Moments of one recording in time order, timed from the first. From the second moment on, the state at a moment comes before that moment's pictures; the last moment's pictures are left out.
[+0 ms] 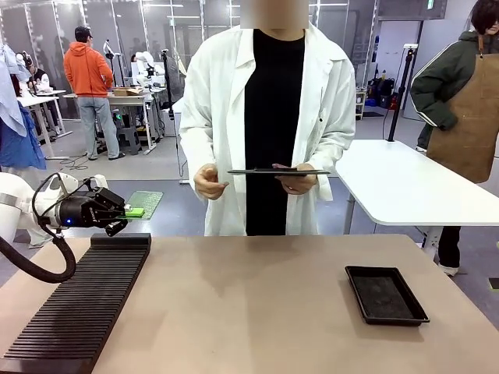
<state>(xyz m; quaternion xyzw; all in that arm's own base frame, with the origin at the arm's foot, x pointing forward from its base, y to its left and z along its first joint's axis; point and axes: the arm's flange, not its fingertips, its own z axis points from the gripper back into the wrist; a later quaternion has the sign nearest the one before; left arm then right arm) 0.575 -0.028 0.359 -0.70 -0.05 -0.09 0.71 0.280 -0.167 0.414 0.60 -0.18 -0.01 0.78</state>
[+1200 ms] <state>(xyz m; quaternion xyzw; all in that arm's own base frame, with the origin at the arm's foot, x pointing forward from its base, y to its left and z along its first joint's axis) 0.574 -0.028 0.359 -0.70 -0.05 -0.09 0.71 0.280 -0.167 0.414 0.60 -0.18 -0.01 0.78</state>
